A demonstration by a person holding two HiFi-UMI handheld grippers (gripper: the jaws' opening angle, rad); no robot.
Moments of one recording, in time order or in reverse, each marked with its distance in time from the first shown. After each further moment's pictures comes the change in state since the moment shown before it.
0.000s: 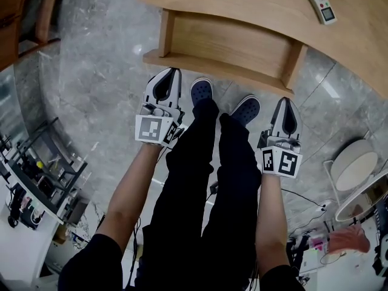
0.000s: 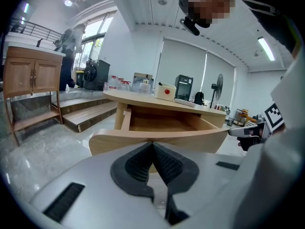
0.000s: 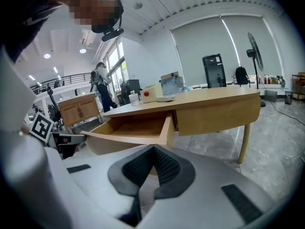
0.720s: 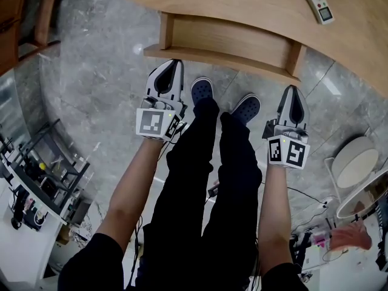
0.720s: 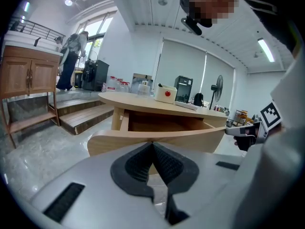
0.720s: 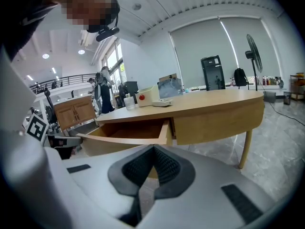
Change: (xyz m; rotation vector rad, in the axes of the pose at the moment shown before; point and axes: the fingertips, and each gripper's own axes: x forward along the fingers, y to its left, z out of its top) left arm 0.026 -0.001 0.024 0.002 -0.015 -0.009; right arm 0.028 -0.016 0.029 0.005 -0.028 -0.017
